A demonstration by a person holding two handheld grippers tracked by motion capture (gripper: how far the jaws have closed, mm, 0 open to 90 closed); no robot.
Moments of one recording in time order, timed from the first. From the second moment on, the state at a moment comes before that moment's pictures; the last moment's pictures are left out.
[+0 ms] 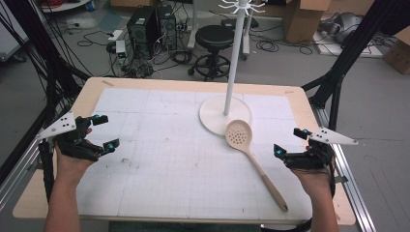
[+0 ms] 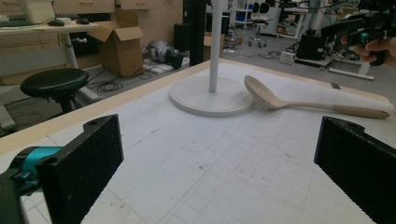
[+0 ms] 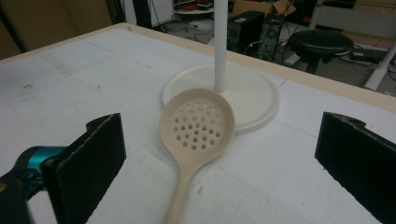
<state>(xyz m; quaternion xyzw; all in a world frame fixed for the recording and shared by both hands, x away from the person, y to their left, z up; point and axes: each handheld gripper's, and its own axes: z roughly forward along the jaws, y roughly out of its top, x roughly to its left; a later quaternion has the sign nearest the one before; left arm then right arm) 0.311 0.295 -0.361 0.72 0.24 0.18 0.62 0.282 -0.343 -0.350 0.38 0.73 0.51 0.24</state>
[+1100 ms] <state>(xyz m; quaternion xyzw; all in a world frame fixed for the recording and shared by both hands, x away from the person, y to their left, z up) 0.310 0.296 -0.358 0.72 0.24 0.18 0.62 0.303 -0.297 -0.391 0.37 0.83 0.38 0.16</state>
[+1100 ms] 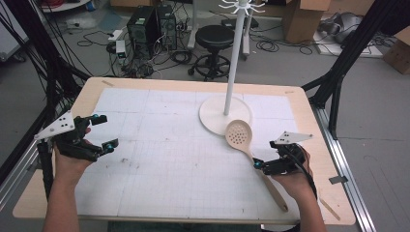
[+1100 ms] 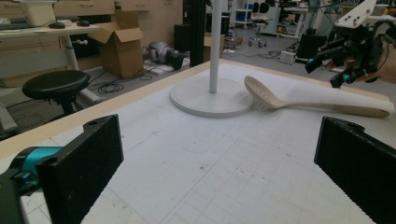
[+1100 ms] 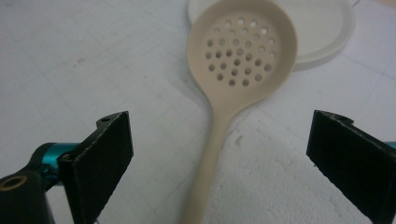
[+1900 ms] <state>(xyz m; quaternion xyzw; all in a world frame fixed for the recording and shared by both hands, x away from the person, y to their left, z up) 0.310 0.294 -0.359 0.73 0.23 0.18 0.62 0.312 -0.286 -0.412 0.39 0.87 0.28 0.09</state>
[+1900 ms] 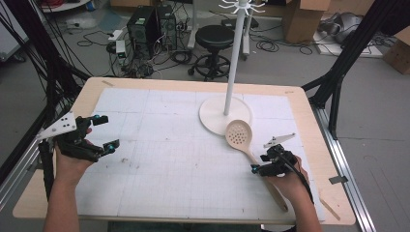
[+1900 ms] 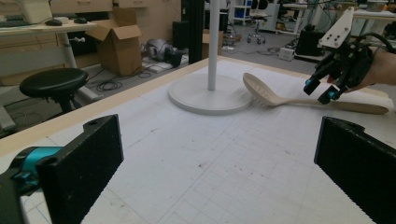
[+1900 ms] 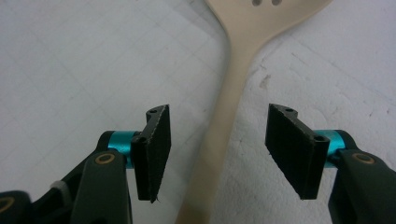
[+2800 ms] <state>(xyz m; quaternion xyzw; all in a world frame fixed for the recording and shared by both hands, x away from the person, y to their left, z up) 0.309 0.295 -0.358 0.73 0.23 0.18 0.62 0.310 -0.274 -0.419 0.40 0.88 0.23 0.10</state>
